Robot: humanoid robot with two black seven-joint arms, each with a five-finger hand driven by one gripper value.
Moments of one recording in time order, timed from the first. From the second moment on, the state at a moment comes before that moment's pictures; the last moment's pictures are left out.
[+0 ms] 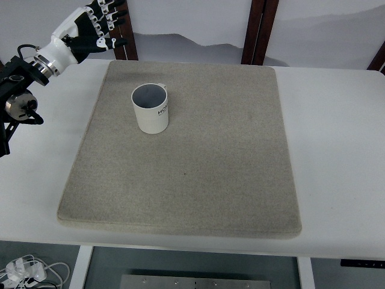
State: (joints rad) left arm -1.02 0.38 -0.50 -0.44 0.40 -0.54 -0.61; right arm 0.00 0.00 -0.01 0.19 -0.03 -0.01 -0.03
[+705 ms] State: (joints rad) left arm -1.07 0.35 -0.49 -0.31 0.09 -0.45 -0.61; right arm 0.00 0.00 -0.01 0.19 -0.03 -0.01 -0.03
